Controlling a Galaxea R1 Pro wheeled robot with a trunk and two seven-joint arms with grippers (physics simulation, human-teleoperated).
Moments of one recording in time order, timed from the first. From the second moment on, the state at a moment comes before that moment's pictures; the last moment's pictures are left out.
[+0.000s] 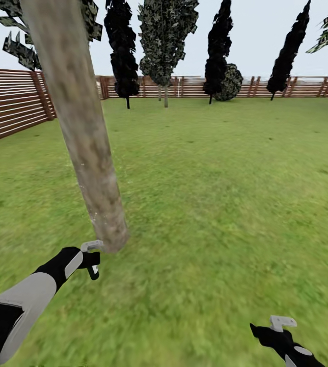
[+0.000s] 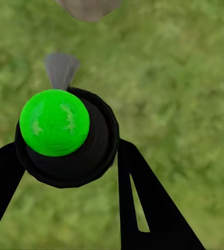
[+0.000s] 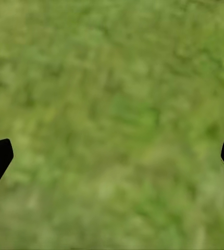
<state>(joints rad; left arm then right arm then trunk) -0.95 0.17 -0.22 -0.29 0.42 0.49 0.01 -0.51 -0.22 -0.37 -0.18 0.19 -0.16 0.19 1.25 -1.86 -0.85</state>
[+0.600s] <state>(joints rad) -0.95 0.17 -0.22 -0.29 0.42 0.49 0.01 -0.51 -0.22 -0.37 -0.18 0.19 -0.16 0.19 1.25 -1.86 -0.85</state>
